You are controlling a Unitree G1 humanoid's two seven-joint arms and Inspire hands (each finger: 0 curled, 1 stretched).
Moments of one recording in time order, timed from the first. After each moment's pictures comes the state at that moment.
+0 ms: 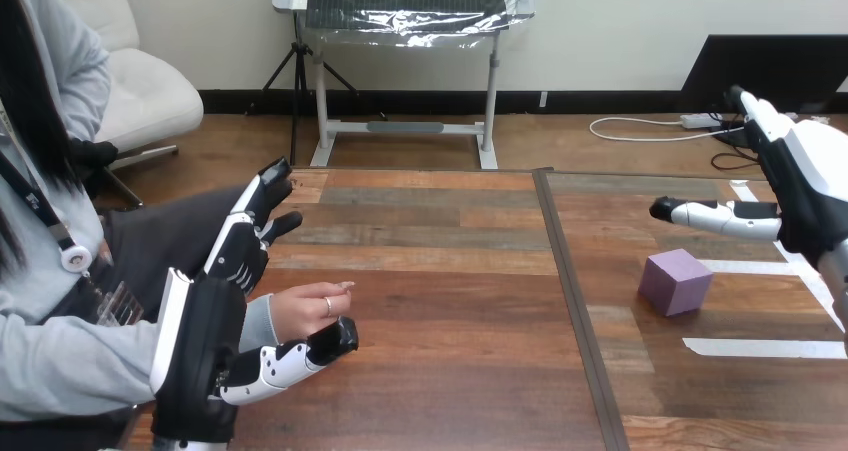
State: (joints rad) left arm -0.02 0.15 0.05 0.66 -0.02 -1.20 -0.13; right arm -0.44 -0.67 0.08 0.68 -0.52 -0.24 -0.11
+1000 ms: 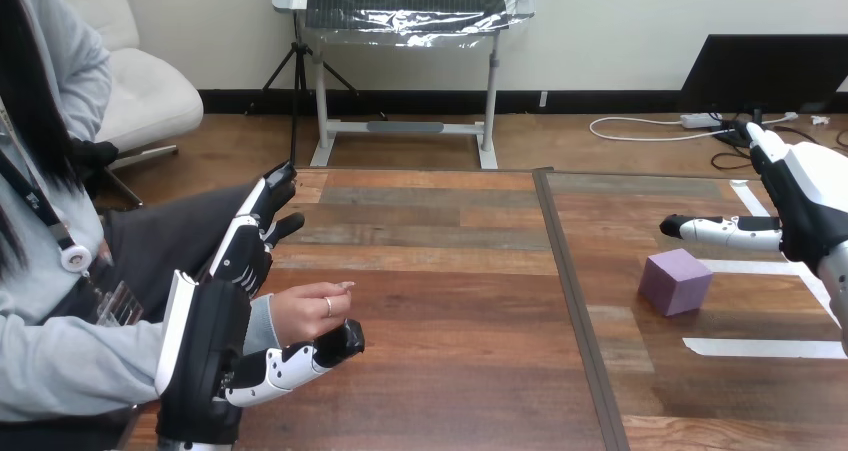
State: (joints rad) left arm -0.01 0.14 0.05 0.67 -0.01 -1.20 -0.12; right arm -0.63 -0.66 0.18 1.08 -0.55 -0.31 -0.16
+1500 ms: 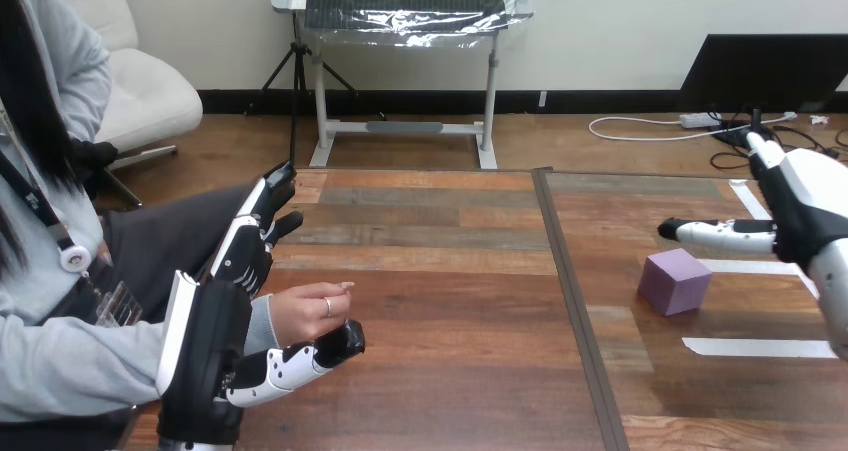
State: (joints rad) left arm -0.01 0.14 0.05 0.67 0.00 -1.20 -0.12; right arm -0.72 -0.62 0.22 1.23 -0.58 -0.29 -0.20
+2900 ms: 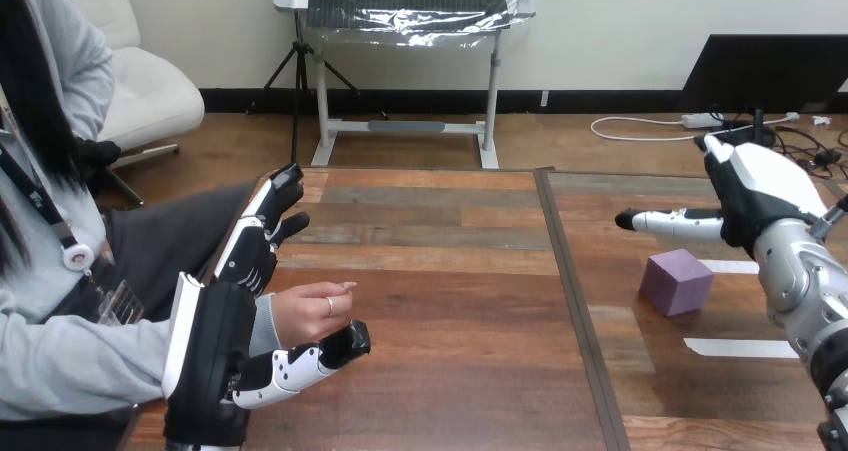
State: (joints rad) left arm -0.01 0.12 0.06 0.67 0.04 -1.22 -0.08; right arm -0.85 -0.51 0.26 1.34 -0.59 -0.15 -0.16
